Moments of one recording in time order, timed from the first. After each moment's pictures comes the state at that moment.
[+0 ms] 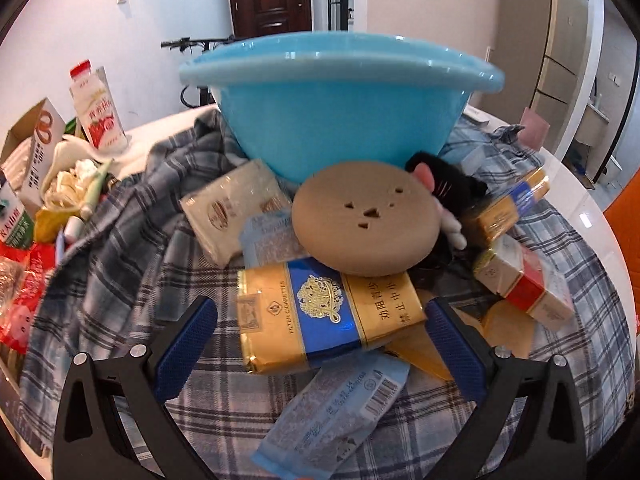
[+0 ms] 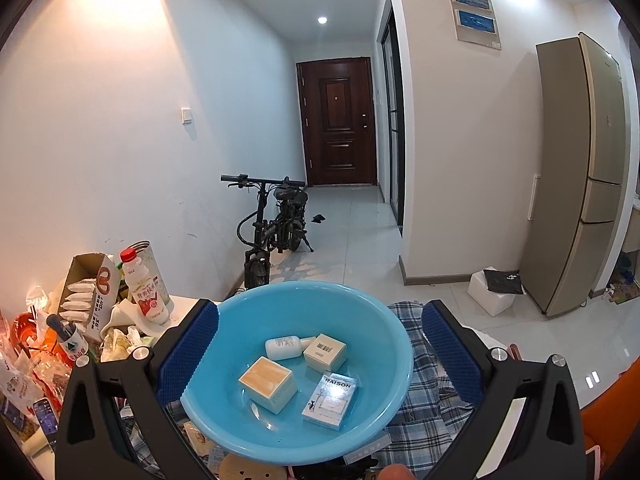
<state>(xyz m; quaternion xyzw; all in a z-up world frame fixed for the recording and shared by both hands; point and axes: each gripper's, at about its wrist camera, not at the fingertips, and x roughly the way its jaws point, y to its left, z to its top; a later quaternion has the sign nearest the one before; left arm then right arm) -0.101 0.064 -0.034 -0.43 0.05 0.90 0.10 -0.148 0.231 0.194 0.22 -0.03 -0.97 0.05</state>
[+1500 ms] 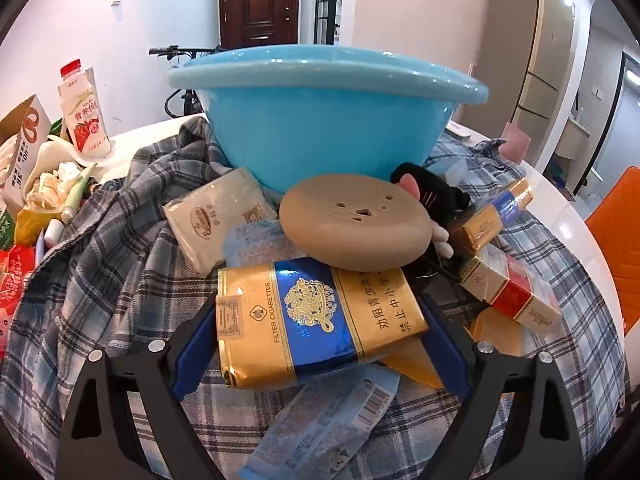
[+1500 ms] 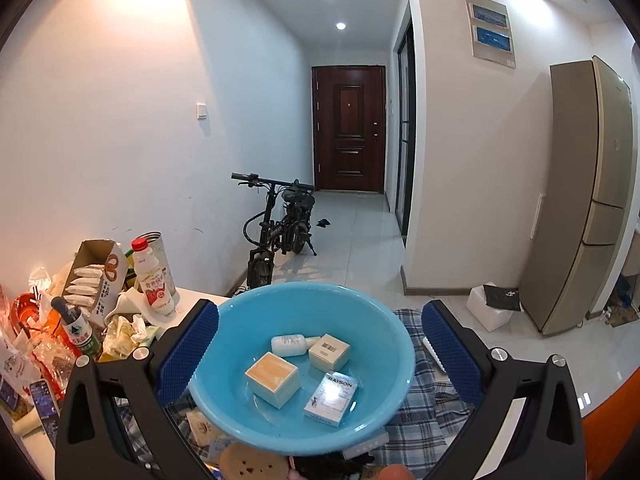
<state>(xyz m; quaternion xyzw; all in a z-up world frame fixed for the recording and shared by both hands) -0.096 0.058 -0.033 -0.40 0.03 0.91 0.14 -0.122 0.215 0.201 0.21 0.01 -0.98 0.06</state>
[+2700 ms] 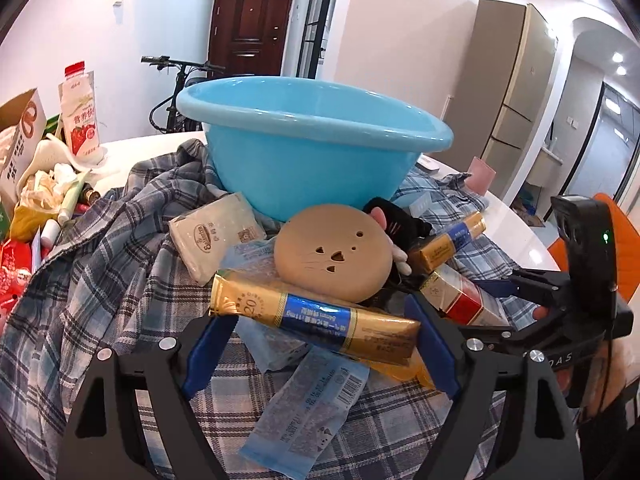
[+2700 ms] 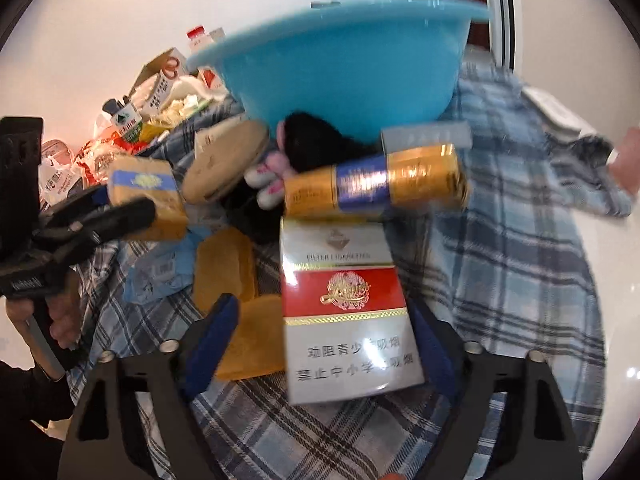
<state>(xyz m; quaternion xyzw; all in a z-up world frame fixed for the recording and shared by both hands) -0.079 0.042 -0.011 -0.37 -0.02 0.91 0.18 -0.088 0.282 -0.051 0.46 0.00 -0.85 0.27</state>
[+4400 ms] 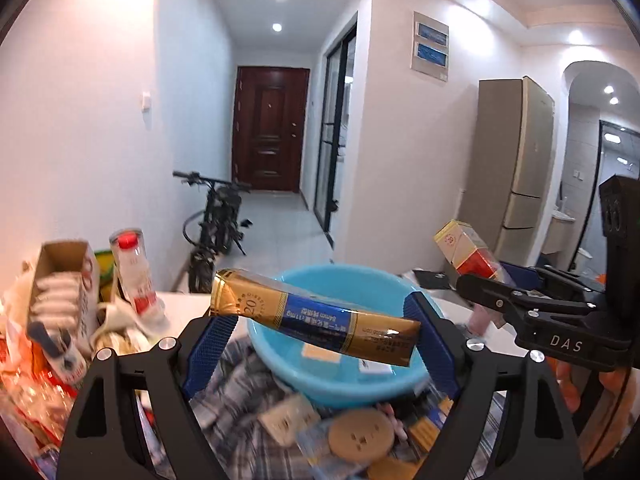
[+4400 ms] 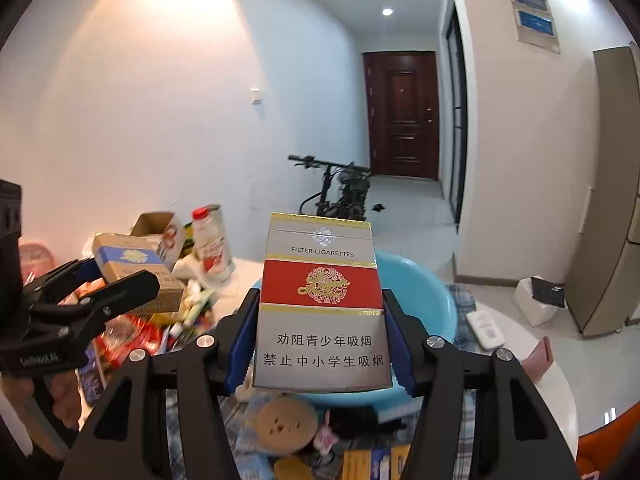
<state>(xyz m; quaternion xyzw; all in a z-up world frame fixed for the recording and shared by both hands) -0.102 0.005 0.180 -0.19 -0.02 0.97 0.13 -0.101 0.221 0.191 0.23 0.00 -0.96 0.17</state>
